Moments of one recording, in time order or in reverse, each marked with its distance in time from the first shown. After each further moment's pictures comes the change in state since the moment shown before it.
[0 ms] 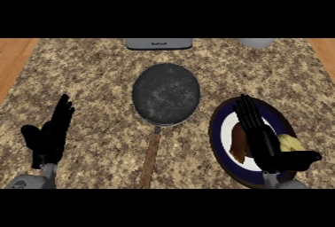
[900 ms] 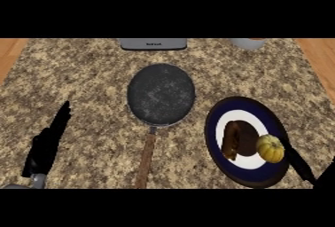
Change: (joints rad) left arm 0.054 0.116 -0.087 -0.056 -0.127 -0.034 0.036; right arm 0.201 -0.145 -0.175 0.159 0.540 -0.885 0.391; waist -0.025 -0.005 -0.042
